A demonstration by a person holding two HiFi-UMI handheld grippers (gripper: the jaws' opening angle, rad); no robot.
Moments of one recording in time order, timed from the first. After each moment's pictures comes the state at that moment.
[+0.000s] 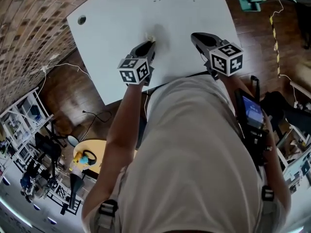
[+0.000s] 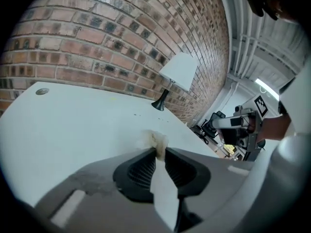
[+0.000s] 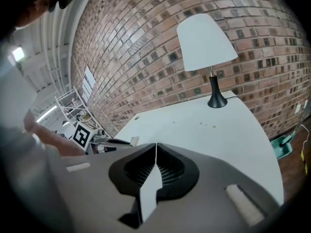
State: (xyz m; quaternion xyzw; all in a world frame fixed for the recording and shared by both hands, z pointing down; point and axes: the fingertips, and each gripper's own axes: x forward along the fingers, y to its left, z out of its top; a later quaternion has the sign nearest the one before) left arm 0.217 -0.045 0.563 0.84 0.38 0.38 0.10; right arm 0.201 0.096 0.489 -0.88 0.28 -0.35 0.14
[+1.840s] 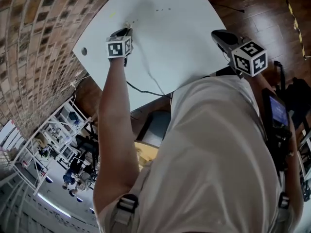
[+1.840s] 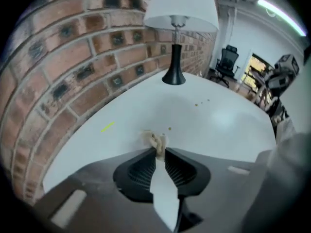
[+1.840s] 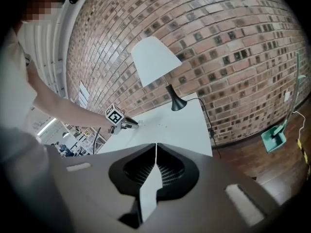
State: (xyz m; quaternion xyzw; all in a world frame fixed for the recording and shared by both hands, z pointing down) left arm 0.391 -0.001 0.600 0.77 0.34 0.47 -0.24; right arm 0.196 0.284 0.505 -0.88 0.26 -0.34 0.20
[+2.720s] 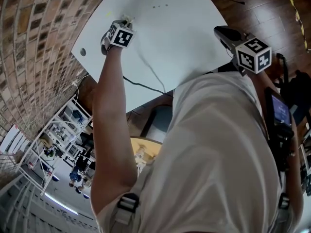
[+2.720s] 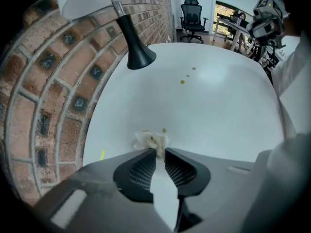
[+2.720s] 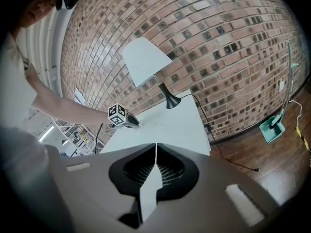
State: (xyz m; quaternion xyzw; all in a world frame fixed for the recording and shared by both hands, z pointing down) left arm 0.403 0.010 0.633 0.63 0.40 0.49 -0.46; right arm 0.198 0.294 0.518 -0.88 0.24 -0.35 0.23
